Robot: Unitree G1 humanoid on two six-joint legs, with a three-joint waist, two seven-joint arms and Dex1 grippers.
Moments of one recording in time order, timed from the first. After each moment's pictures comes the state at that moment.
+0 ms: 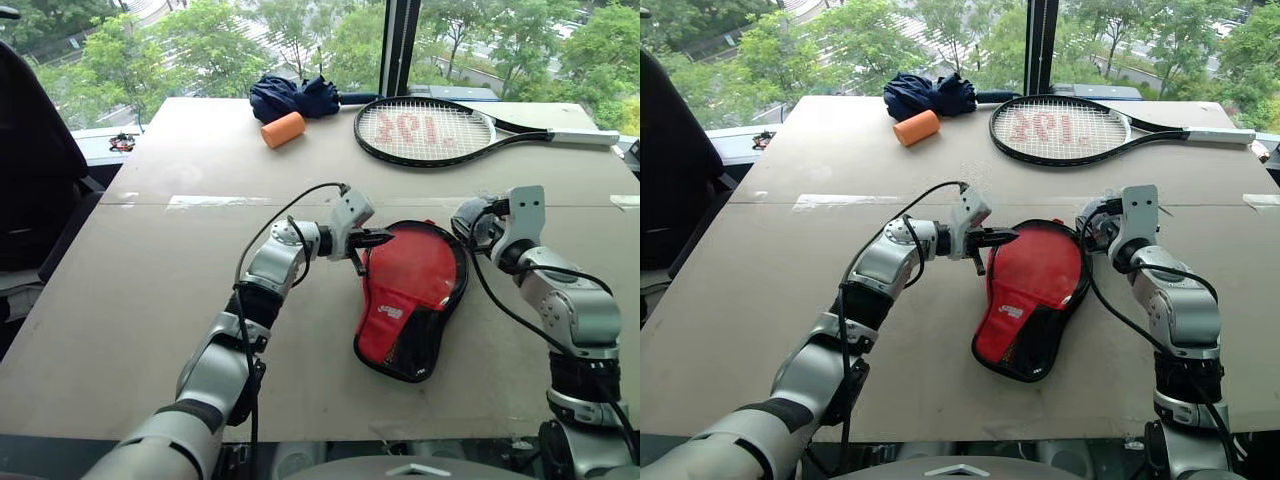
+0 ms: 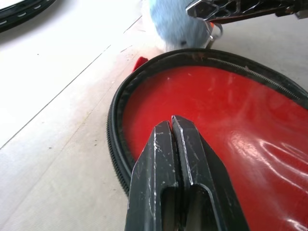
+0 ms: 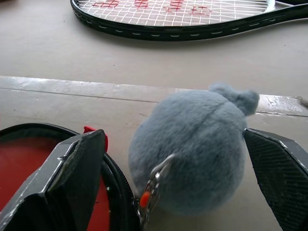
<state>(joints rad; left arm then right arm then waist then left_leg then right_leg) -0.84 0.26 -0.23 0.60 -0.13 0.24 -0.99 -0.35 -0.32 -0.17 -0.29 0.29 0.85 0.18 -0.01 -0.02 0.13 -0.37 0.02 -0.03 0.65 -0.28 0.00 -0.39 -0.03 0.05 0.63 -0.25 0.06</state>
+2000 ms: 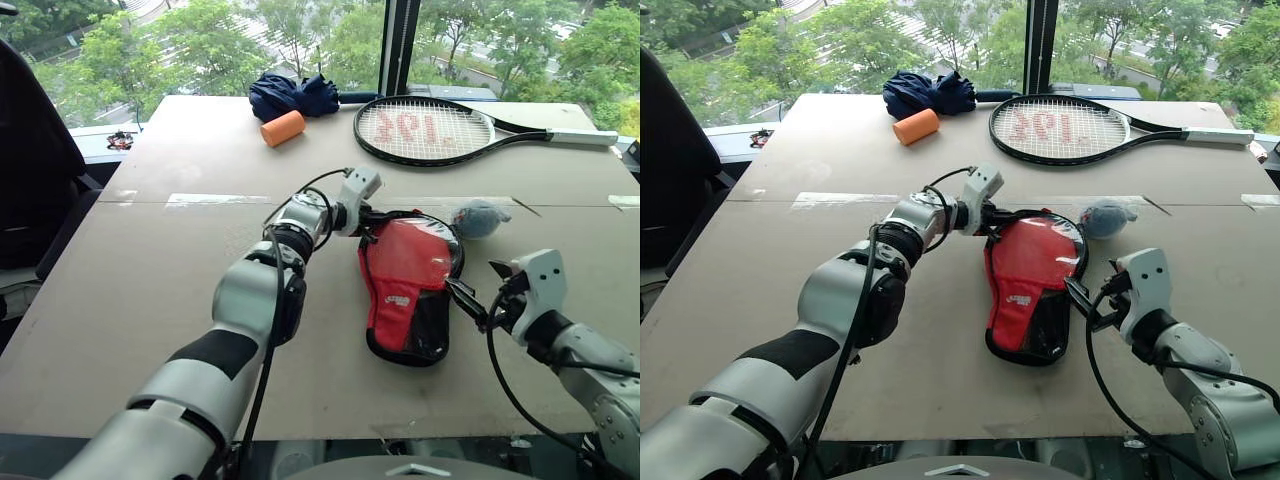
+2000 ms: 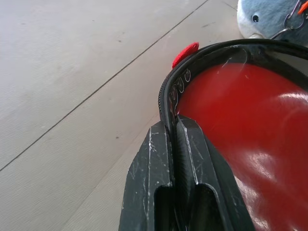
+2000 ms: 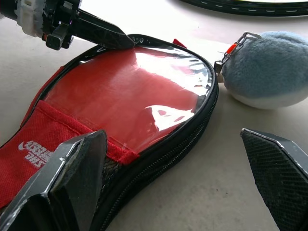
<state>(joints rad) -1.26 0.14 0.03 1.36 0.07 0.25 -0.86 0.14 -0.44 -0.18 -0.77 0.49 0.84 0.32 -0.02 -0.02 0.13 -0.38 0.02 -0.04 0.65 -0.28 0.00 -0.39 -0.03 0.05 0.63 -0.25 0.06</state>
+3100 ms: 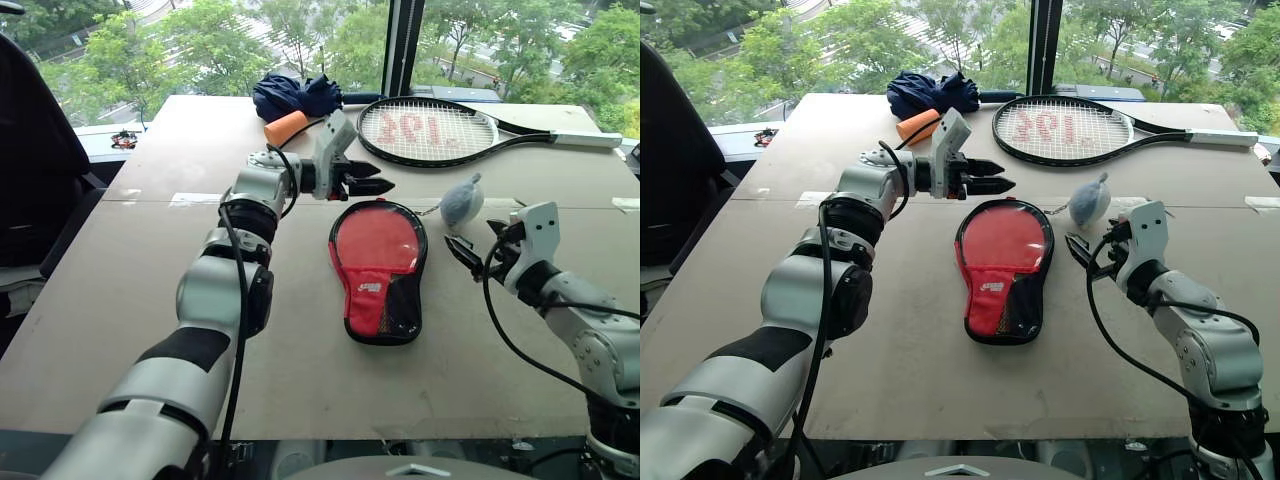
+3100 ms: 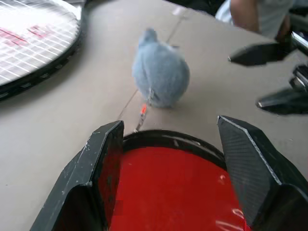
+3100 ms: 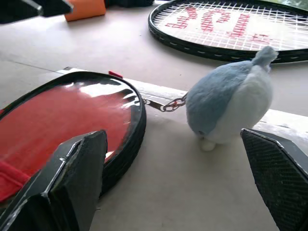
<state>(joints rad) -1.17 0.23 -0.05 1.02 -0.03 0.28 -1.26 -0.23 -0.43 -0.17 -0.40 0.44 0.78 0.29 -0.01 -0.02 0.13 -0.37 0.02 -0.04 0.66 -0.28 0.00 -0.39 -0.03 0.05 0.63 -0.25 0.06</state>
